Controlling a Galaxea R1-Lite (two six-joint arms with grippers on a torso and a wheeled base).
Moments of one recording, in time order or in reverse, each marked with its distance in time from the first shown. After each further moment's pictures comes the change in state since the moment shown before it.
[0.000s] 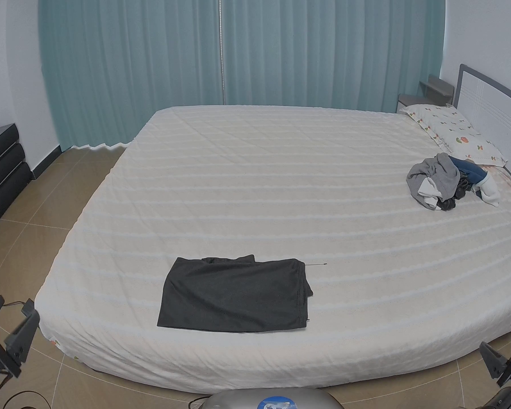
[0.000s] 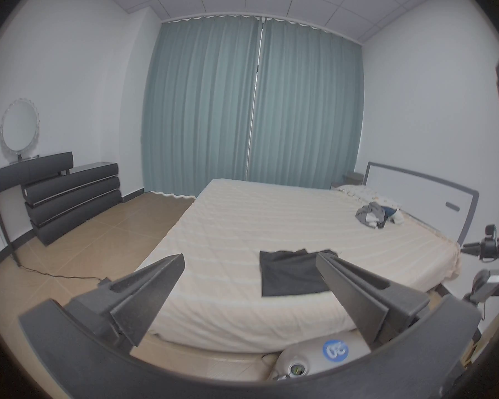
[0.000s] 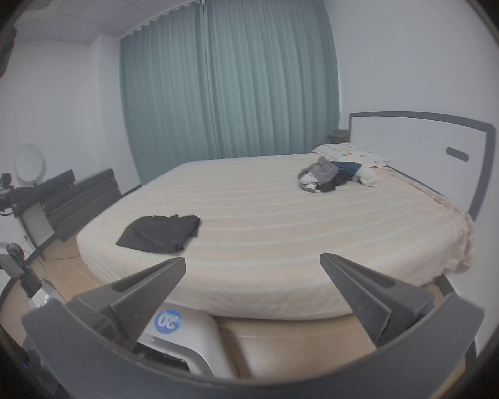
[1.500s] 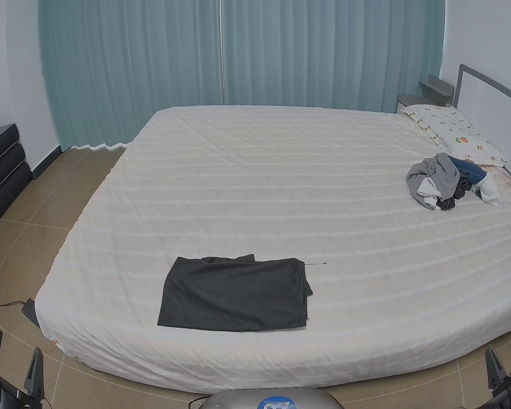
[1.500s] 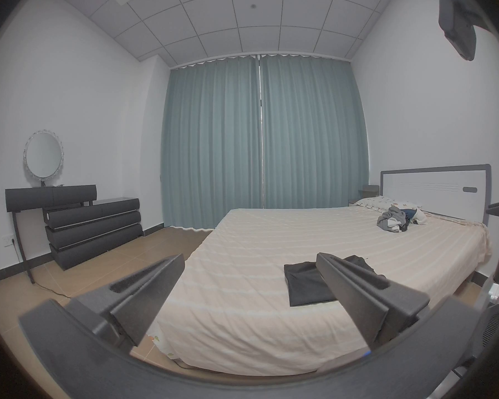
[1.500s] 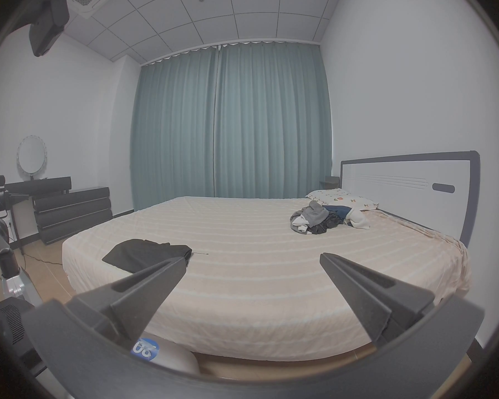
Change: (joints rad) left arm 0.158 -0.450 0.299 -0.069 -0.033 0.135; right arm -0.137 -0.336 0.141 -0.096 0.088 -0.106
